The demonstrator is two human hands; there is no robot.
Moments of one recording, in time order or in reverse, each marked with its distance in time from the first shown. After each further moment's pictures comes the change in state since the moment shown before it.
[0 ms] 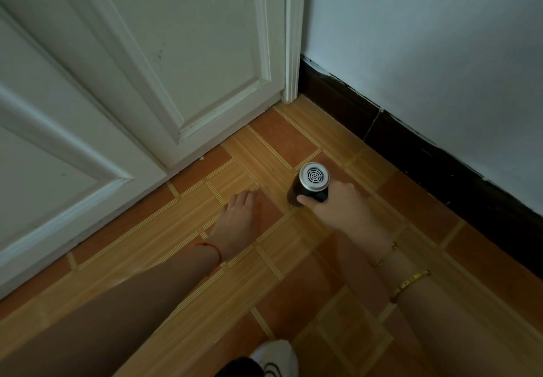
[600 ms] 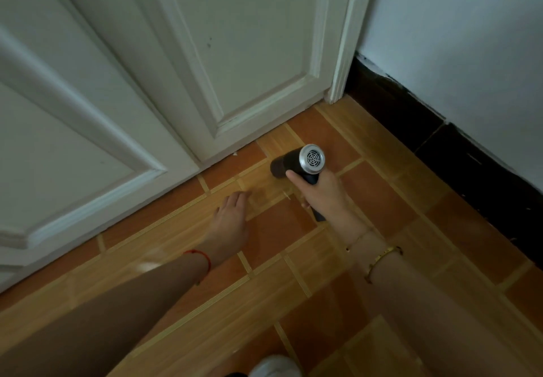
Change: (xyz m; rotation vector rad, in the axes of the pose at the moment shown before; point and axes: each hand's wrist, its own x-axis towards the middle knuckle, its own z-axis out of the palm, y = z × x) left_hand -0.008 -0.065 -0.009 -0.097 0.077 -0.157; right_hand 0.055 -0.071 0.065 0.462 -0.072 -0.086
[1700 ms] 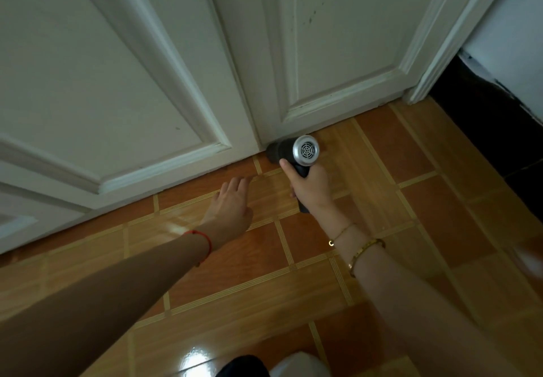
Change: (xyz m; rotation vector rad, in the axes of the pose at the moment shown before) left_hand -0.026 -0.077 -0.031 0.037 0.045 -0.224; right_hand 0.011 -0.034 0.126 0.147 -0.148 -0.134
